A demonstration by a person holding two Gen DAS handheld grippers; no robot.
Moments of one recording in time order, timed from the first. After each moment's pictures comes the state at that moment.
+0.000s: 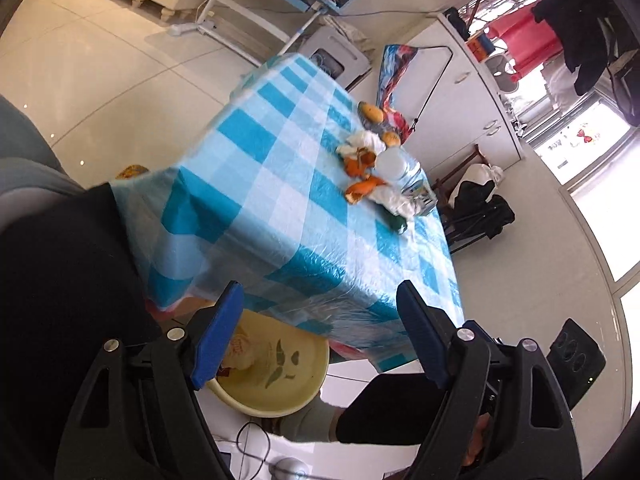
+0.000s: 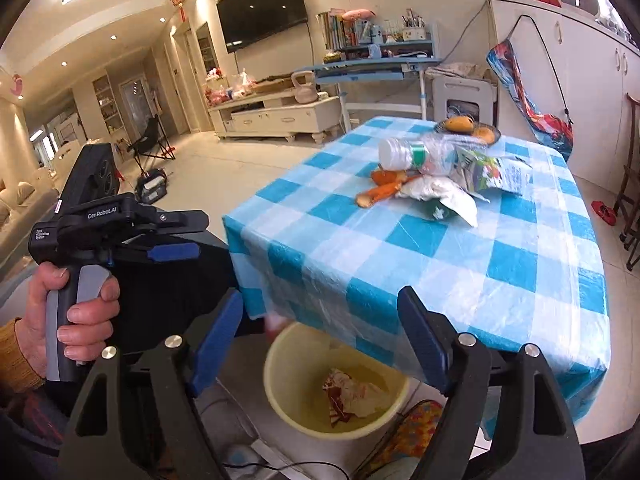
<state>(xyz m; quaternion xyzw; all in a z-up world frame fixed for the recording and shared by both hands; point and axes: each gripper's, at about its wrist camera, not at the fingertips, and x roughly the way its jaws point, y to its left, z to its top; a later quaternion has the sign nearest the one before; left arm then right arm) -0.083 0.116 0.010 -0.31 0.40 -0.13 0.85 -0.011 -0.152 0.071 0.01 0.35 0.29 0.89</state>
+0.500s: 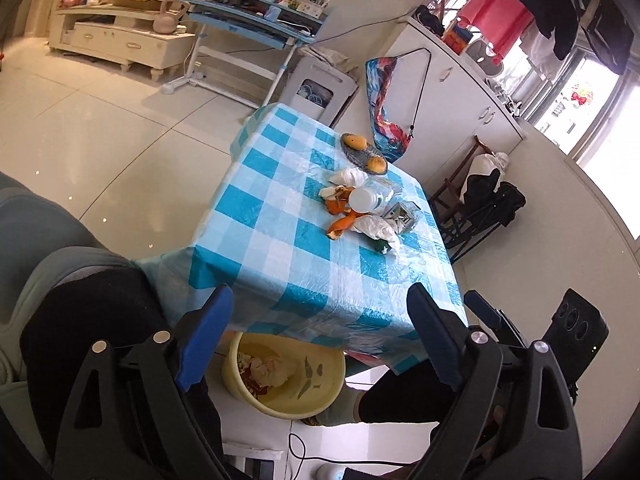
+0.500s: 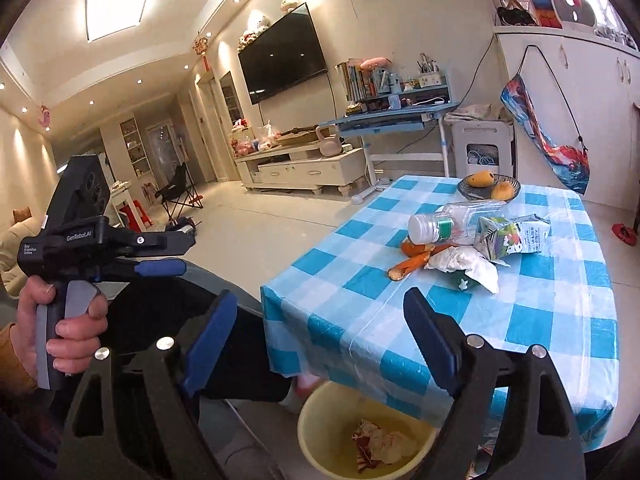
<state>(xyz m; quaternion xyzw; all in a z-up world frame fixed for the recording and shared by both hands) -0.112 0.113 0.103 -0.22 0.38 -0.11 0.89 -0.029 -0.153 0.108 0.06 0.27 0.33 0.90</state>
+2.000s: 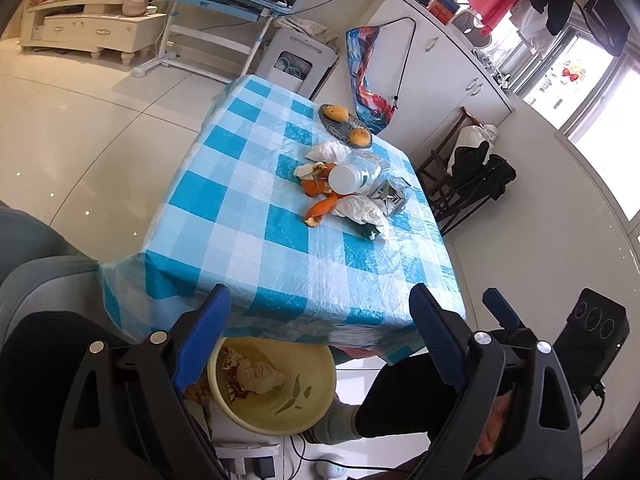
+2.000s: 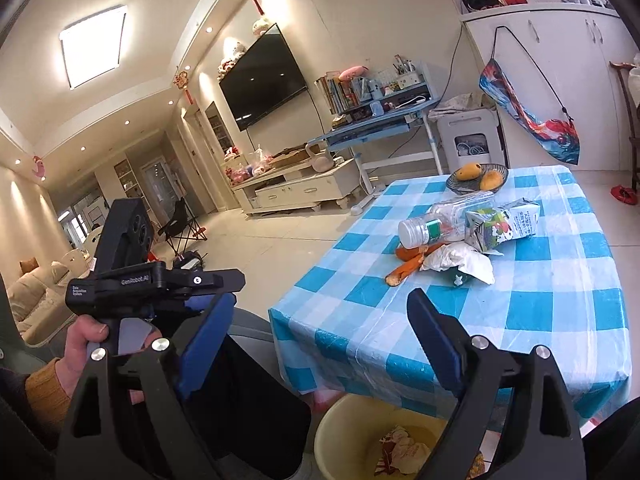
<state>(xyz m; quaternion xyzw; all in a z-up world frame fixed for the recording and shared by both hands) -0.056 0.084 0.077 -0.21 0.42 -0.15 0.87 -0.032 -0.174 0.118 0.15 0.26 0.31 0.90</state>
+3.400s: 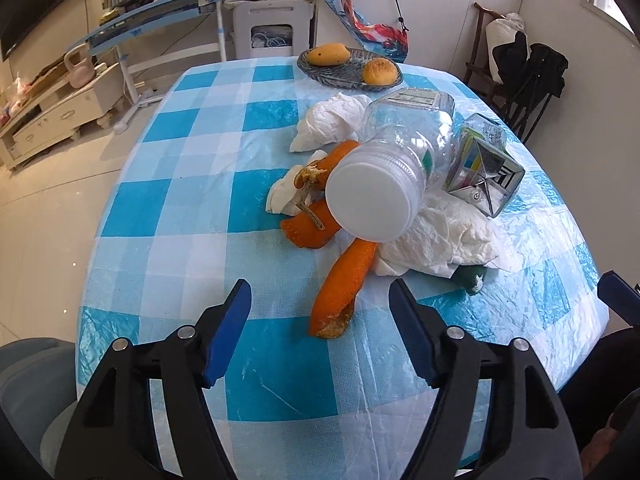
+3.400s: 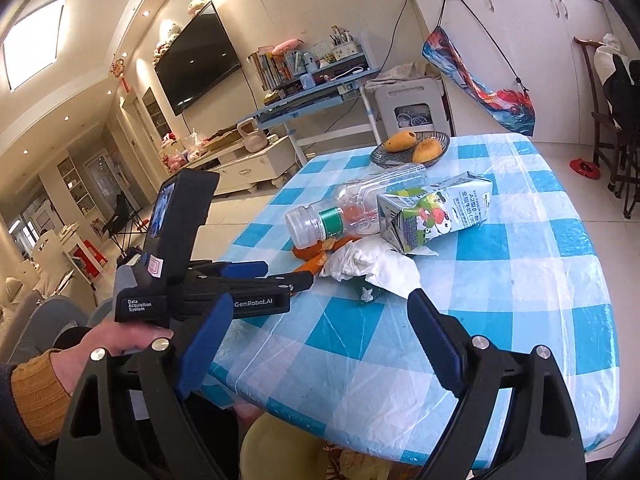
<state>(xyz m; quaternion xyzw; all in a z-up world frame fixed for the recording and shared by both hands) 0.116 -0.037 -0.004 0.03 0.47 -0.12 0.87 0.060 -0.196 0.069 0.14 0.33 0.22 0.91</state>
